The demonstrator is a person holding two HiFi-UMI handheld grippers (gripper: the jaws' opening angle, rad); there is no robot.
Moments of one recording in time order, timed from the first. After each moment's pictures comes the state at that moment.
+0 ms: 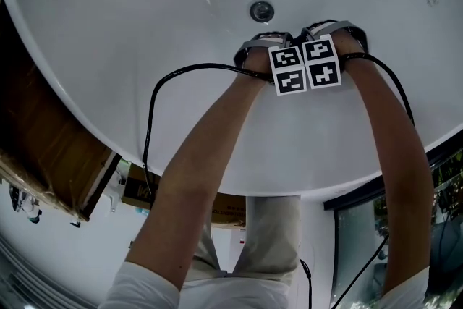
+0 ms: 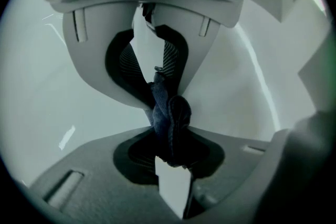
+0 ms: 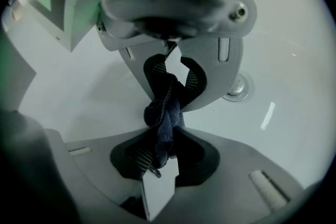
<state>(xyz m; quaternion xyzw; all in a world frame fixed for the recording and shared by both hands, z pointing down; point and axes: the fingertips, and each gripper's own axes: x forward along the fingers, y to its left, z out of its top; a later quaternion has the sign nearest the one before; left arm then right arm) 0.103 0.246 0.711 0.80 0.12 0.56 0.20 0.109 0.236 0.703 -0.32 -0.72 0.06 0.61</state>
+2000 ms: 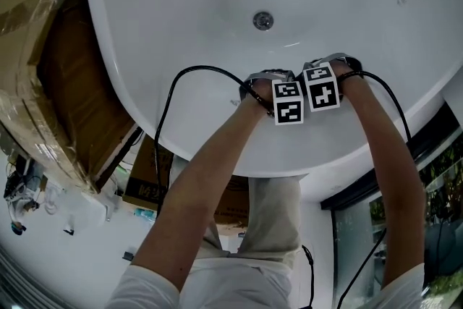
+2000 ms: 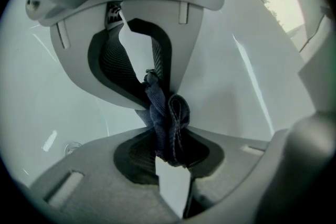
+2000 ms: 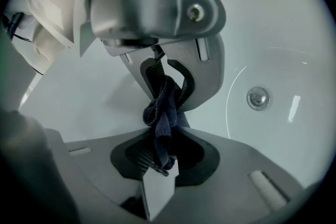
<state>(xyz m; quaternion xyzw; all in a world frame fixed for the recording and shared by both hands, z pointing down) 0.113 0.305 0.584 0.80 0.20 0.51 0.24 0.115 0.286 0.573 -0.38 -0.70 0.17 0.59</state>
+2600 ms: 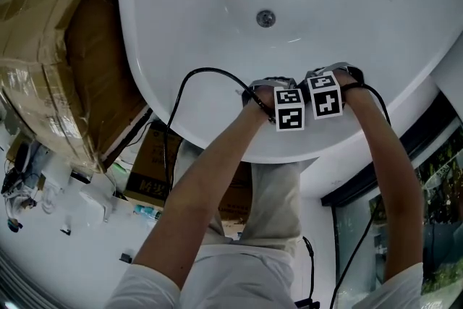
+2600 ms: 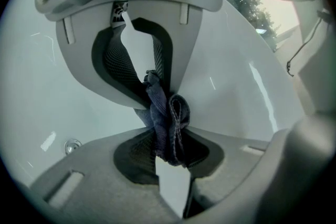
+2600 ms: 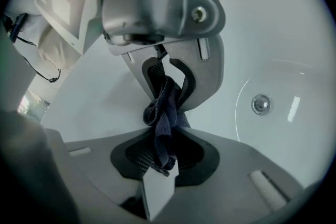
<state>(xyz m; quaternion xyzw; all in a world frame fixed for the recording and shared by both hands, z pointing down) 0.109 0.327 0.529 0.80 0.20 0.51 0.24 0.110 0.308 0.518 -0.37 -0.70 0.18 0.58</state>
